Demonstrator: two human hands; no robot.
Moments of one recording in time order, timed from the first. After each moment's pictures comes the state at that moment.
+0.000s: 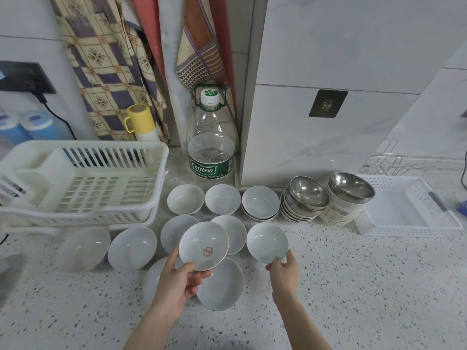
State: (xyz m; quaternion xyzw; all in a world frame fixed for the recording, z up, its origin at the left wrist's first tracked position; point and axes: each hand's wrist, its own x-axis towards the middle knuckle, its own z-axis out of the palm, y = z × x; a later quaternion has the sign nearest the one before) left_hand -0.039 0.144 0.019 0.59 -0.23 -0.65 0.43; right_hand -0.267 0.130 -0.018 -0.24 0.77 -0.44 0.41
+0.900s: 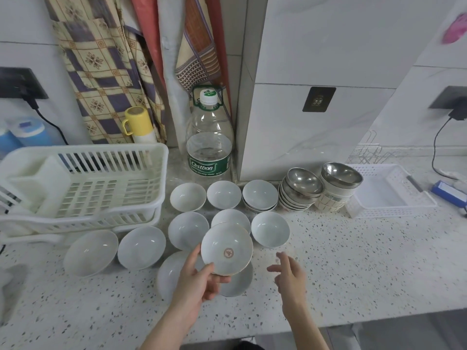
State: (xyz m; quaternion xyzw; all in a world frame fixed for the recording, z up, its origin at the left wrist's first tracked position) left_hand -0.034 0.166 0.031 0.56 -0.34 -0.66 0.35; right_hand -0.241 0.186 -0.001 -0.22 0.72 -0.50 0.43
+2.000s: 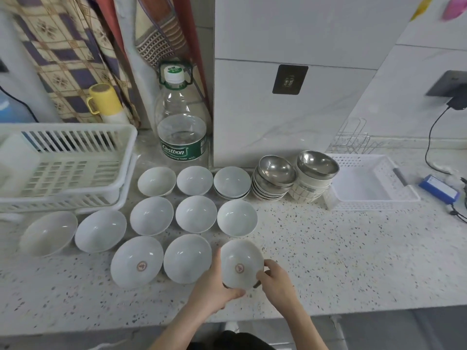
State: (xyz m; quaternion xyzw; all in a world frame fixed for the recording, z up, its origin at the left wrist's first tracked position) left_hand -0.163 0.193 0.016 0.59 -0.59 -0.53 0.11; right_hand -0.337 0.210 -0.009 -0.44 0.74 -0.20 0.47
